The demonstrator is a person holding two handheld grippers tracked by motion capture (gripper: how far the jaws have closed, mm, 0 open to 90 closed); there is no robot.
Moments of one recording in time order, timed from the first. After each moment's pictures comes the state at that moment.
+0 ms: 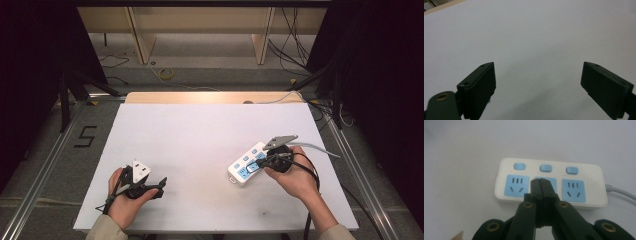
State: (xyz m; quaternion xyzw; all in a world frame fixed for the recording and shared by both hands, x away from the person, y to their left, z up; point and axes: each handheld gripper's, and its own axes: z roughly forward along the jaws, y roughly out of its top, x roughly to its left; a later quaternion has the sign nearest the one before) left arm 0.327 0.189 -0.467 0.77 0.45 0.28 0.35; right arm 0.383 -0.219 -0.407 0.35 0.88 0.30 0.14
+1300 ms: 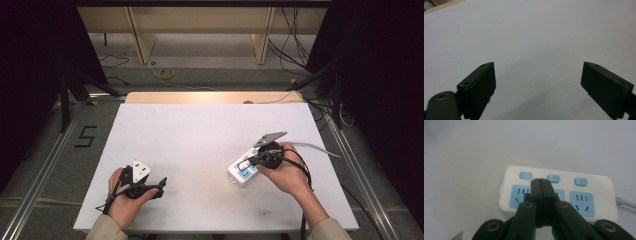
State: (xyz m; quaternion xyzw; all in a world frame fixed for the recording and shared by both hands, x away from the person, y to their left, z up) left arm 0.327 0.190 -0.467 0.77 0.45 0.28 0.35; right arm 0.394 -0.198 -0.406 0.34 0.89 0.29 0.13
